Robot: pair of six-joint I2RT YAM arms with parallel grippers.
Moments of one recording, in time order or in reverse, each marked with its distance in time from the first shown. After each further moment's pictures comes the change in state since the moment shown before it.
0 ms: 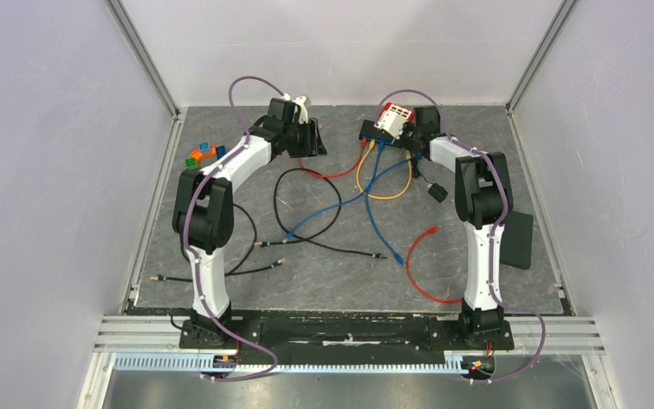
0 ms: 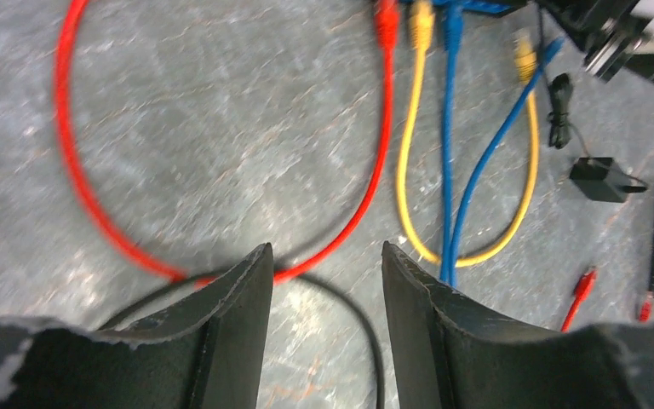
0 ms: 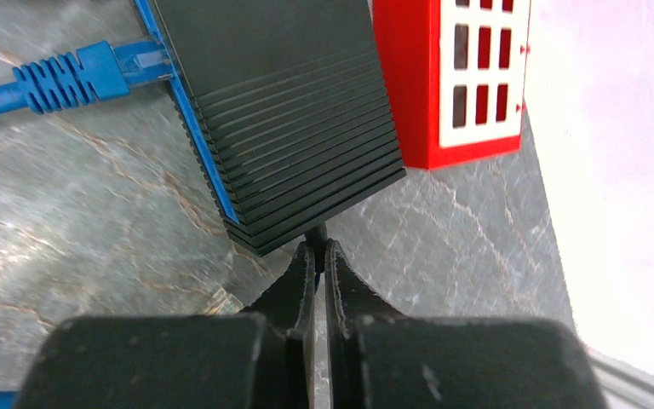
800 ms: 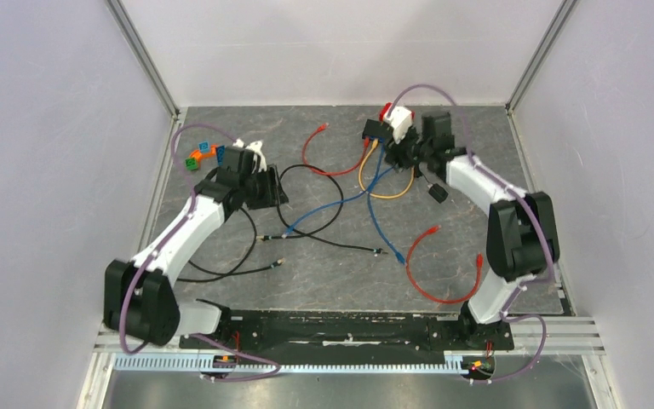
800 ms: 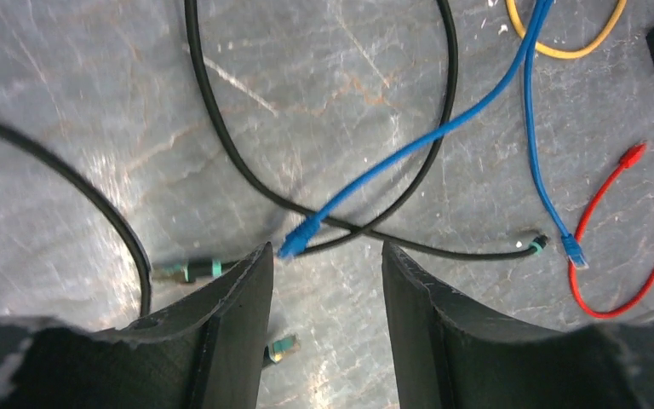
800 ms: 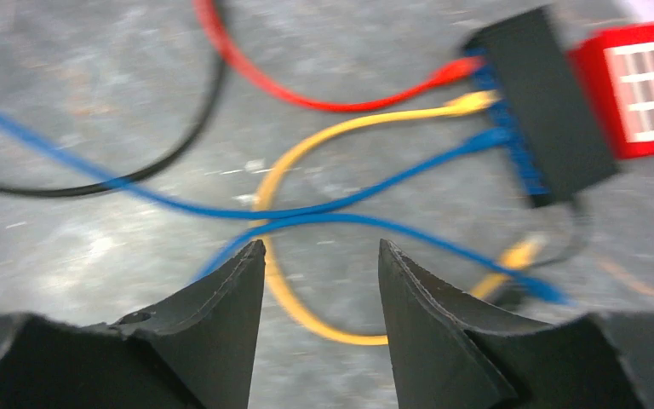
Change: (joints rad) left arm 0.053 -0.752 -0.674 -0.185 -0.143 -0.046; right arm 0.088 -0.571 -0.444 -0.032 -0.269 0.517
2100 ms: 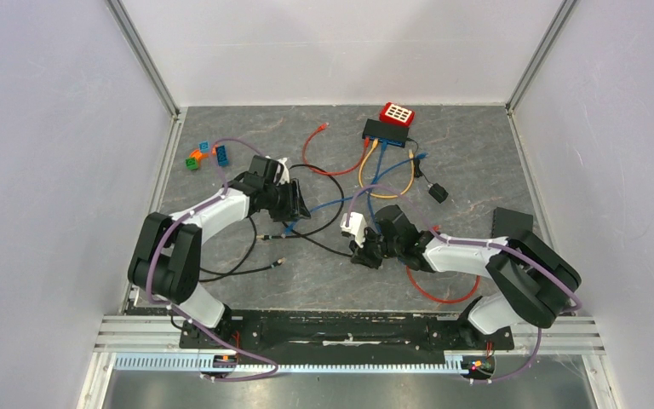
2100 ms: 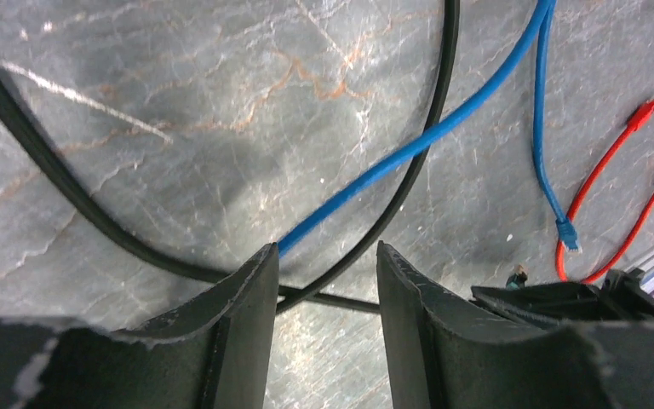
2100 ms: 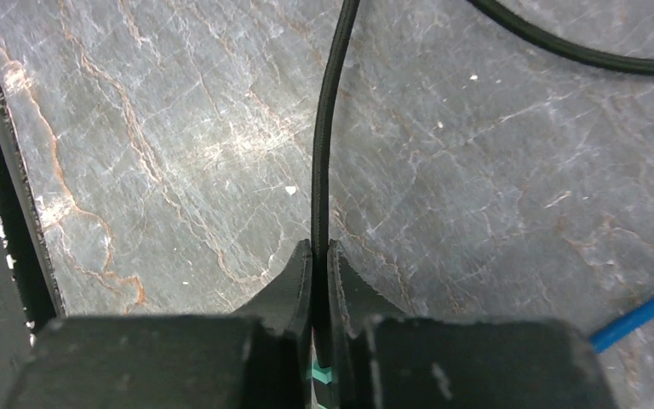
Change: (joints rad) left arm -0.065 0.278 -0.039 0.175 0.169 -0.078; right arm 0.521 -0.264 -0.681 0.290 -0.024 0.186
